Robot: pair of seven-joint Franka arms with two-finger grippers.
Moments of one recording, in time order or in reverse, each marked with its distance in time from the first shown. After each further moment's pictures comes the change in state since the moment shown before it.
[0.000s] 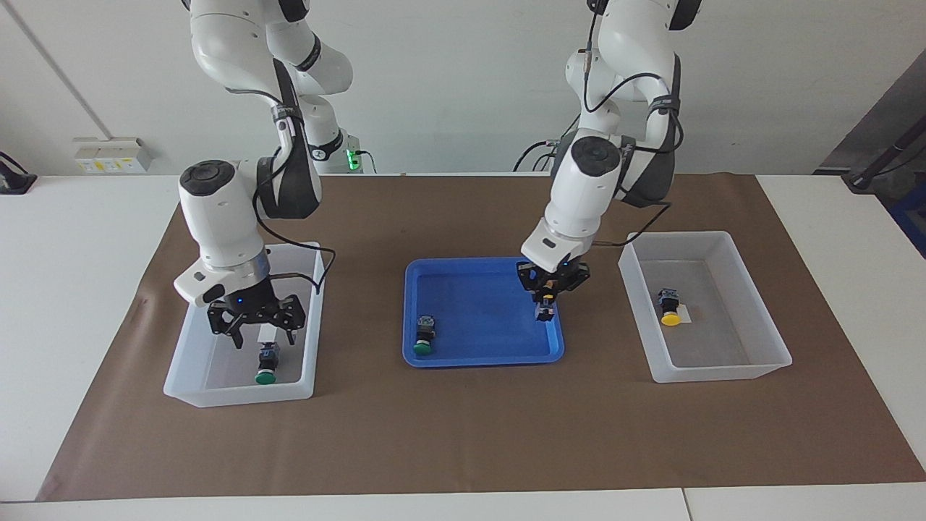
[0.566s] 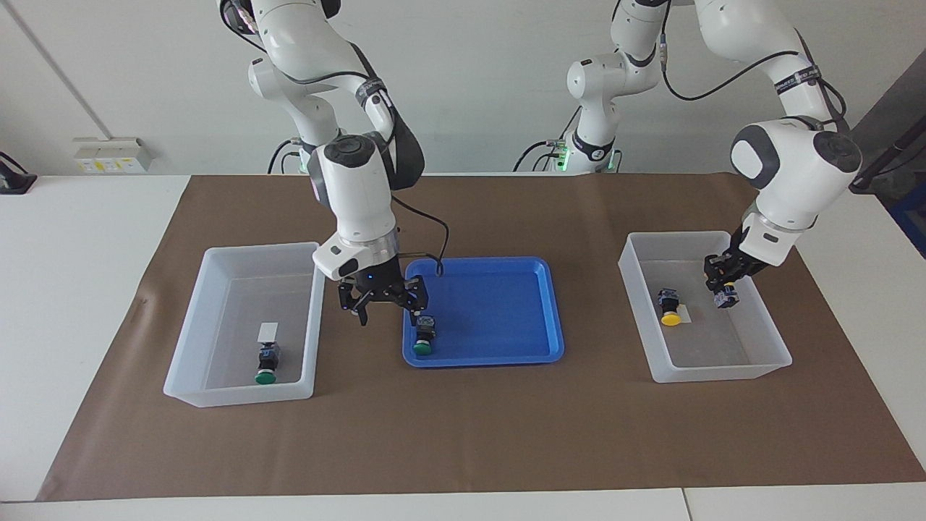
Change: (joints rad) left arm 0.297 -0.054 -0.003 -0.246 -0.007 0.205 0.394; right arm 0.191 0.129 0.002 0.105 -0.026 0.008 0.275
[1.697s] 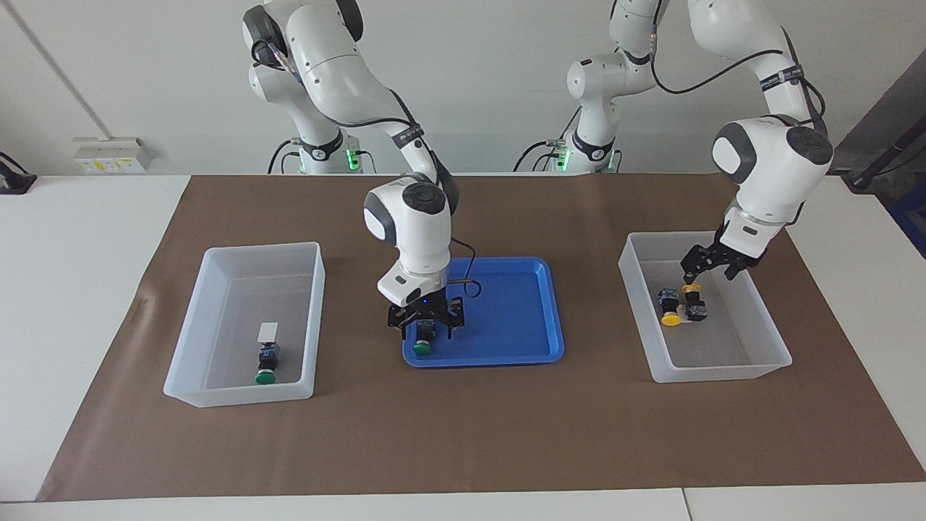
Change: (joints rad) left arm -0.021 -0.055 -0.023 0.032 0.011 -0.109 0.018; right arm 0.120 0.150 -0.006 0.006 -0.147 0.056 0.144
